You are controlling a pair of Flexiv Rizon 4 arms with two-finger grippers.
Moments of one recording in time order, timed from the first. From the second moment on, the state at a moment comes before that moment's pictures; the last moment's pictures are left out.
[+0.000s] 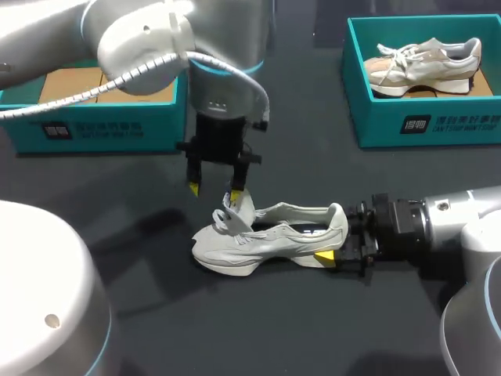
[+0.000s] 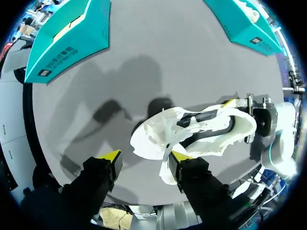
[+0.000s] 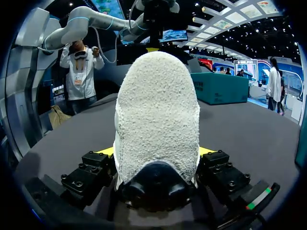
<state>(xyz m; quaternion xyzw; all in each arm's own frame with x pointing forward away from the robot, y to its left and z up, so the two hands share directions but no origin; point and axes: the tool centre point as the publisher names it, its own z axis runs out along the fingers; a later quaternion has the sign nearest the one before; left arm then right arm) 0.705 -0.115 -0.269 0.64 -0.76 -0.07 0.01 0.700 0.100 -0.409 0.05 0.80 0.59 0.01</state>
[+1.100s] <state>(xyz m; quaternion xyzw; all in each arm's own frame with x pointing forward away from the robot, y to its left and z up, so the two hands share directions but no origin) 0.725 -0.180 -0.191 0.23 -0.97 0.00 0.11 0.700 0.100 -0.409 0.05 0.80 0.59 0.01</state>
